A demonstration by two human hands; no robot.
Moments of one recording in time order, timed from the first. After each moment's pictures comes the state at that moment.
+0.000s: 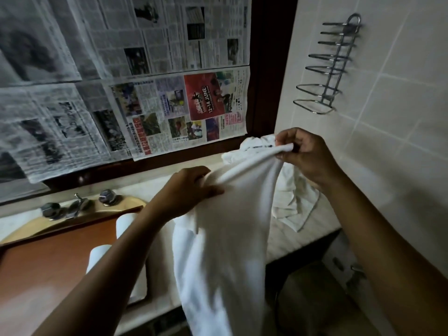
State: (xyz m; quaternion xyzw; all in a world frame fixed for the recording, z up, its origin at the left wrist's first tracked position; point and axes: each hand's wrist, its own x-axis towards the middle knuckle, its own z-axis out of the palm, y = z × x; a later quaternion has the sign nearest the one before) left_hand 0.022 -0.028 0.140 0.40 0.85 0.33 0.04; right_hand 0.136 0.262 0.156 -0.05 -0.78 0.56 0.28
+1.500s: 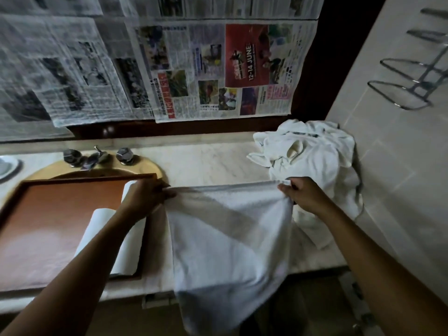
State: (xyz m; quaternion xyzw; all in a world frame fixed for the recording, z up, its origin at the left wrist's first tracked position) left_hand -0.073 -0.107 -0.025 0.18 0.91 0.38 0.01; right_hand 0.029 0.334 -0.029 -0.11 -0.90 0.42 -0.01
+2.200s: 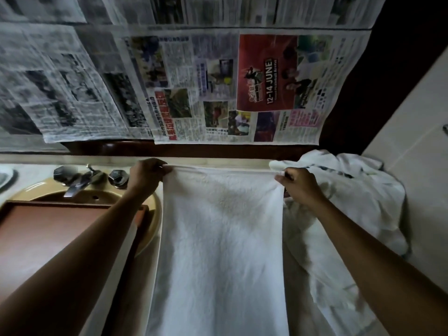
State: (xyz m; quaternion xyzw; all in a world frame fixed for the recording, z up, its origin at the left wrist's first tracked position) left_hand -0.268 -0.038 -0.032 -0.01 0.91 0.40 -0.07; right_hand -0.195 0.375 -0.029 -0.11 -0.92 0.38 0.04
